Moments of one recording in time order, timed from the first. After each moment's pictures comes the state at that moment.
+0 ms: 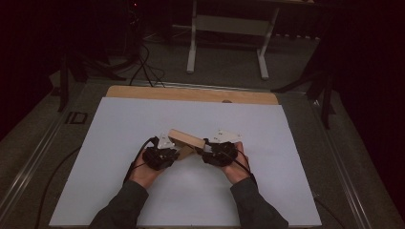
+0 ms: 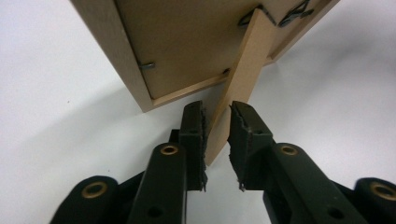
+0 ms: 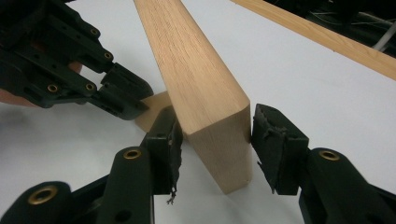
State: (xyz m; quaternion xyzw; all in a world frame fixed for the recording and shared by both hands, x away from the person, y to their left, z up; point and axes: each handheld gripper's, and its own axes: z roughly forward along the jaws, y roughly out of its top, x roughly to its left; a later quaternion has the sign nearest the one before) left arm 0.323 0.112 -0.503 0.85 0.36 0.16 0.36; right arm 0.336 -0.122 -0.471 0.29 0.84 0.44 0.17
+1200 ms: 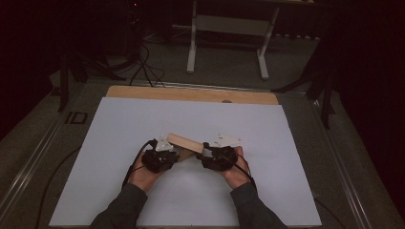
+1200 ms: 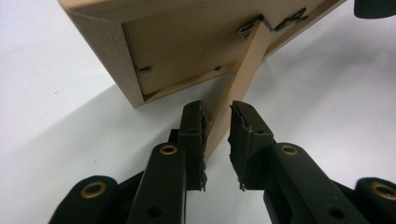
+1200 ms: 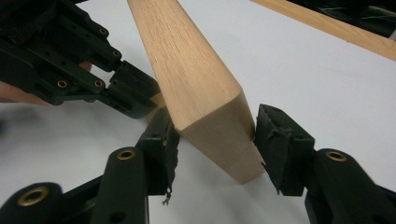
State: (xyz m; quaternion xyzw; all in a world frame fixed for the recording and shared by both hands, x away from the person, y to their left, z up) left arm 0.317 0.115 -0.509 0.84 0.37 0.15 0.37; right arm 0.327 -0.124 -0.478 0.29 0.83 0.45 0.15
